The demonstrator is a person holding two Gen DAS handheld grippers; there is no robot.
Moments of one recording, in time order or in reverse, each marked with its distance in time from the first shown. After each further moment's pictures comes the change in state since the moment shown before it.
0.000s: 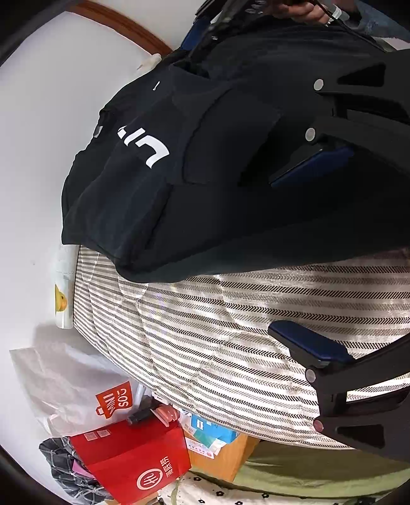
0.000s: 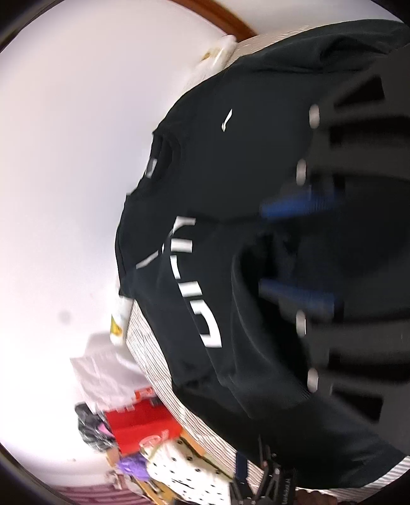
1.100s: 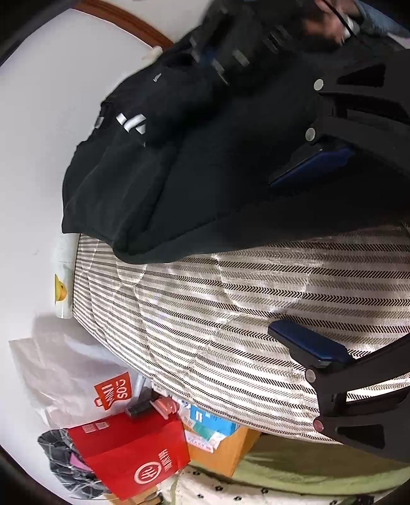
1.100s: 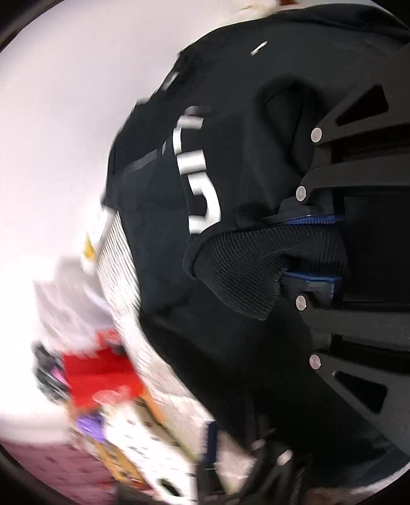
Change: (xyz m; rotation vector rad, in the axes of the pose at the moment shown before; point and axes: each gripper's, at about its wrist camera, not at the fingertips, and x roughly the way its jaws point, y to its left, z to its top) left arm 0.005 0.009 -0.002 0.000 -0.014 0.048; right arm 0.040 0.081 0.010 -0.114 0.052 0.138
